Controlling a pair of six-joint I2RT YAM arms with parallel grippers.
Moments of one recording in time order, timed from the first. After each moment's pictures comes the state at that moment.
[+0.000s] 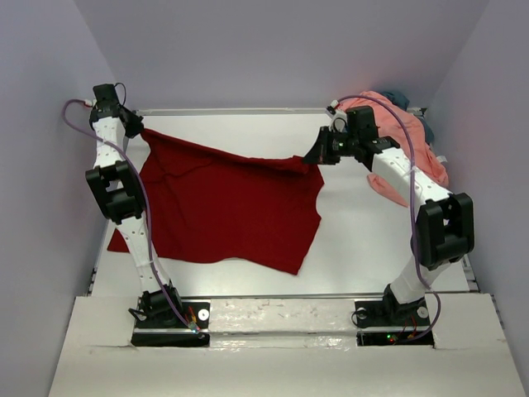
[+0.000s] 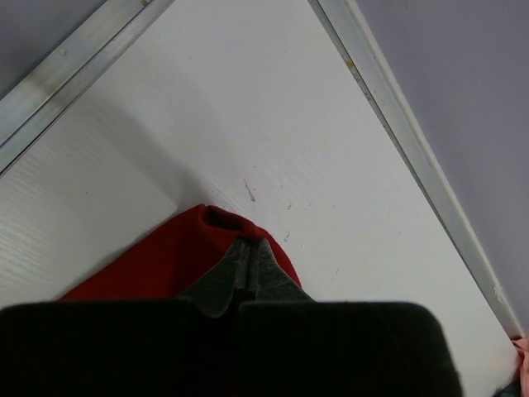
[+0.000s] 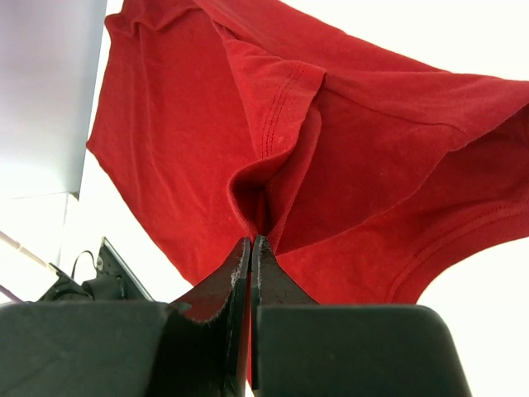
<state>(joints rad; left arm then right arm) 0.32 2.37 2.25 -0.67 0.10 -0.69 0.29 1.70 1.41 -0.36 -0.61 0.41</state>
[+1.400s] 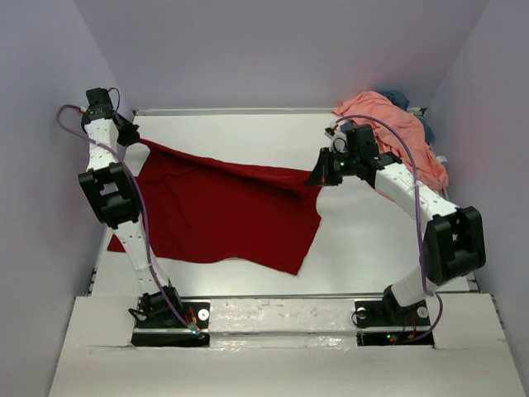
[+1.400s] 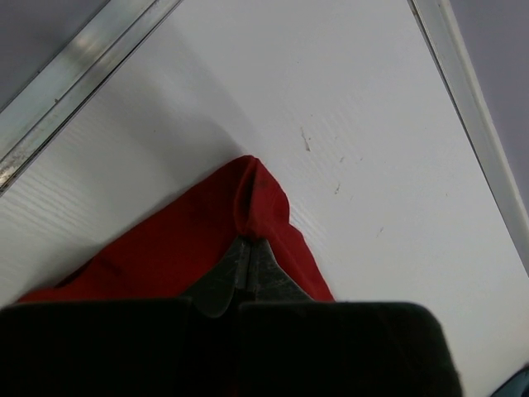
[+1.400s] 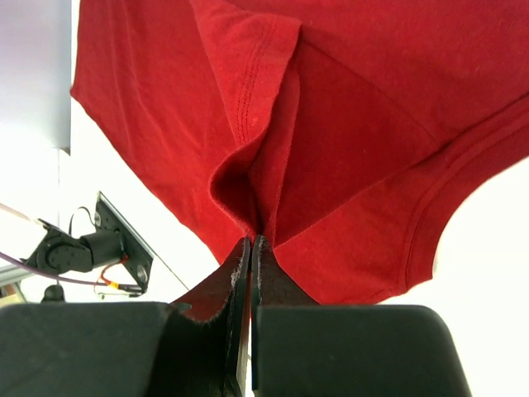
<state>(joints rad) 0.35 2.27 2.15 -0.78 0.10 -0.63 0.32 1.57 1.22 -0.42 -0.61 0.42</state>
